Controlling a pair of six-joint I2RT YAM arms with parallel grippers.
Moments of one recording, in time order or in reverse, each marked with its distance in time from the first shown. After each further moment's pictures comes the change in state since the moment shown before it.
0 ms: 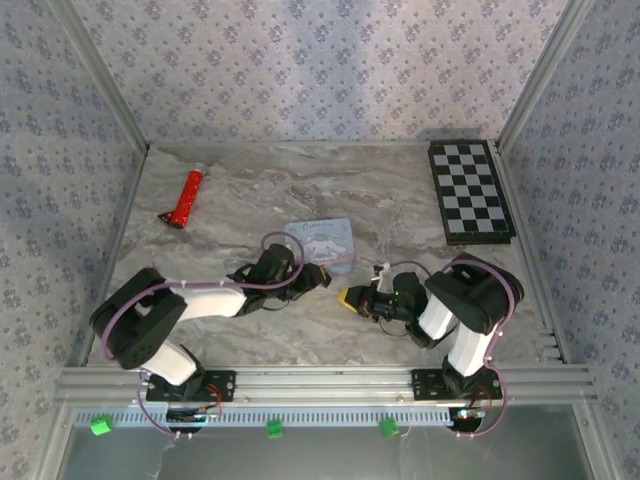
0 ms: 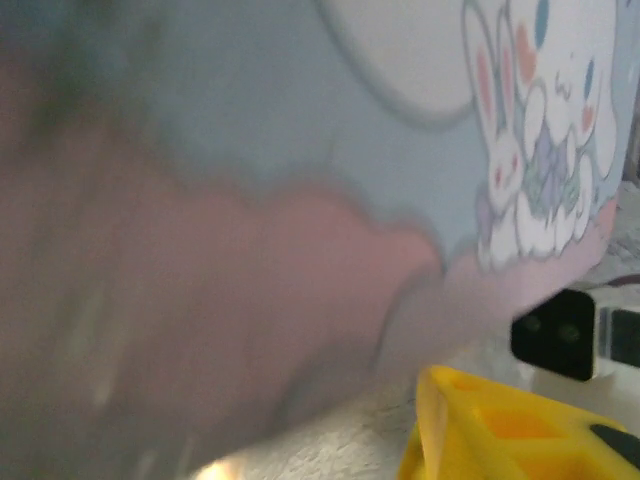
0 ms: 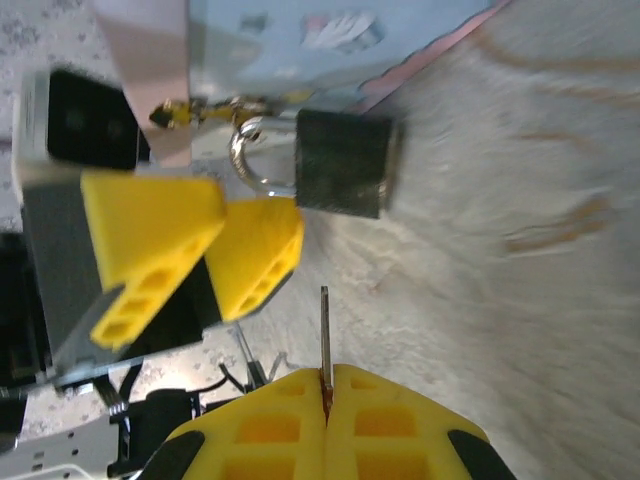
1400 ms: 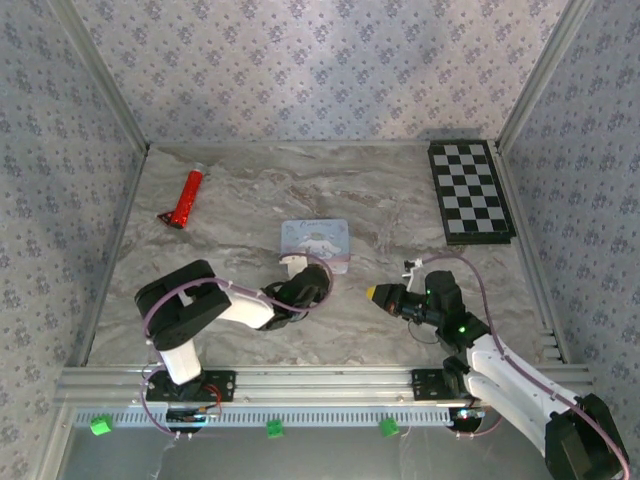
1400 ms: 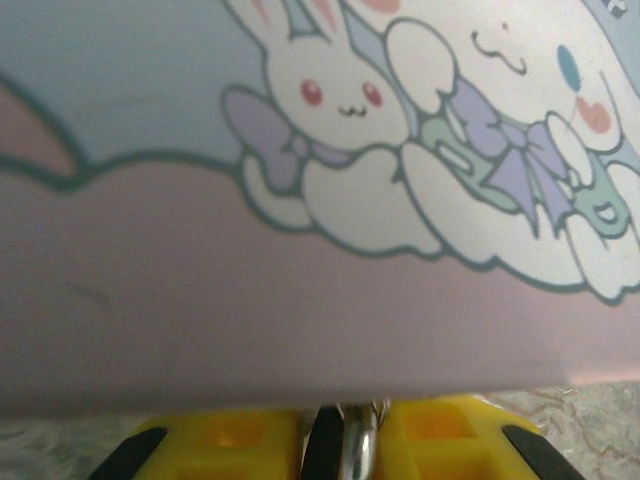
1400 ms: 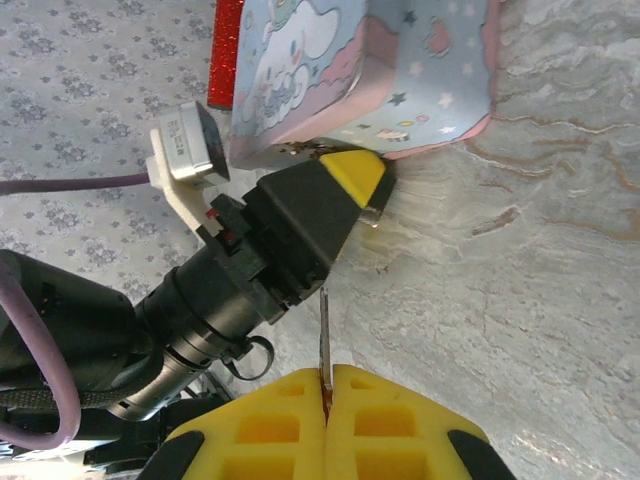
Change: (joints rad) left arm -0.202 0.241 0.039 0.220 -0.586 0.122; right arm -0.122 -1.062 0.024 -1.164 0.037 -0.293
